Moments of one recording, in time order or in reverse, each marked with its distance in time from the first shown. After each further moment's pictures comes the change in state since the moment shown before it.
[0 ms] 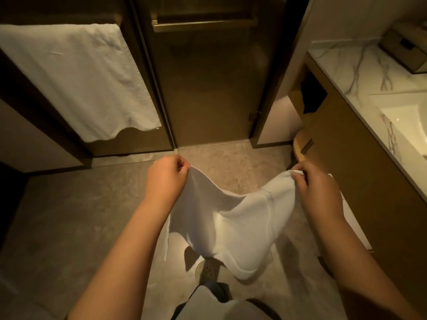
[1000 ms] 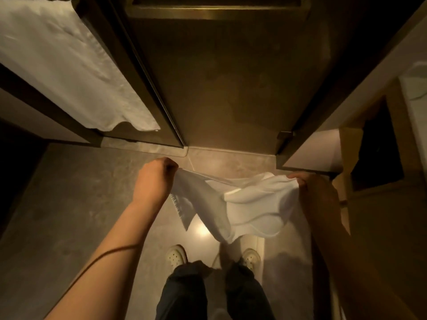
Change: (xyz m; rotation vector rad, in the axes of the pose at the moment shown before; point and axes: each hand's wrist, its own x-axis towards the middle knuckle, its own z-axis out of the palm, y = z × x) left_hand 0.302 0.073 0.159 0.114 -0.004 -0.309; right_hand 0.405 0.106 0.126 0.143 -0.417 -0.060
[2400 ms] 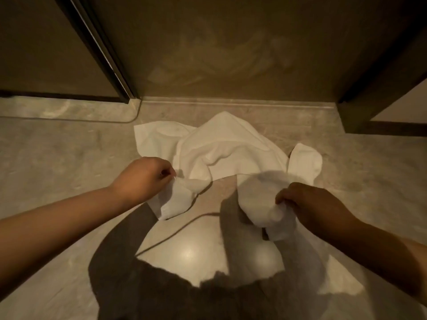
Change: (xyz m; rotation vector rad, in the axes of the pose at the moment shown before) left_hand 0.287 -0.380 0.623 0.164 -0.270 0.467; right_hand 0.219 0.384 0.599 -0.452 -0.315 -0.389
